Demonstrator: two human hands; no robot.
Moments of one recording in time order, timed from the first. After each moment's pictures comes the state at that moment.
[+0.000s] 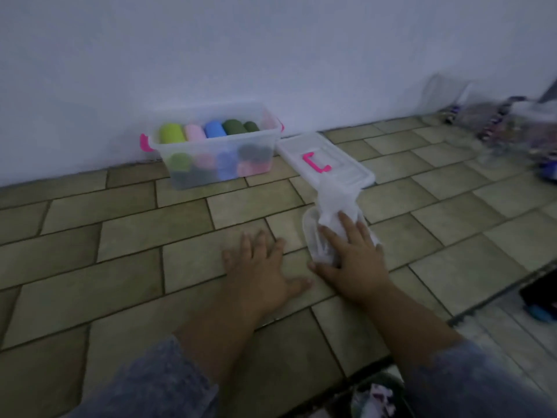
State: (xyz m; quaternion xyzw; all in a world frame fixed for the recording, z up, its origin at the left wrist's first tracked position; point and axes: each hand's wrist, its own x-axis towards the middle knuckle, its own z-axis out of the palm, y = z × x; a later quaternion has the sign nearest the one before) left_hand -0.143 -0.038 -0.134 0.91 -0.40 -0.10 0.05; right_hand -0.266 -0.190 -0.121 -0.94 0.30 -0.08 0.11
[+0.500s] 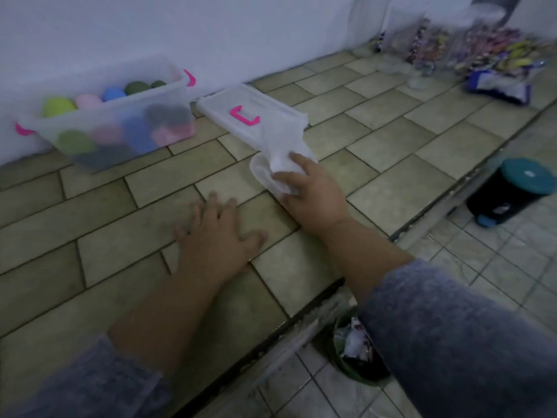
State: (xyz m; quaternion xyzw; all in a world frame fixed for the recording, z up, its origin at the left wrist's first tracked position) left_hand -0.173 -0.057 -0.127 0.90 -0.41 -0.07 0.08; right_hand -0.292 -0.212 -0.113 -0.90 0.29 -0.23 0.22
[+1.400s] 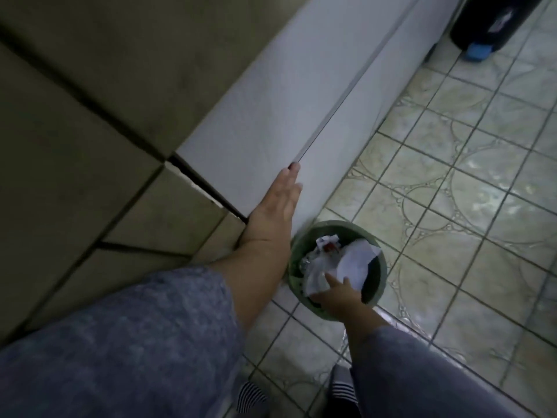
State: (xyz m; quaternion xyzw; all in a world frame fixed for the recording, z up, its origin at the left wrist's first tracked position) left_hand -0.415 -0.247 -0.440 0.49 -0.69 0.24 -0.48; right_hand -0.554 -0.202 -0.612 -0.54 0.63 0.23 0.51
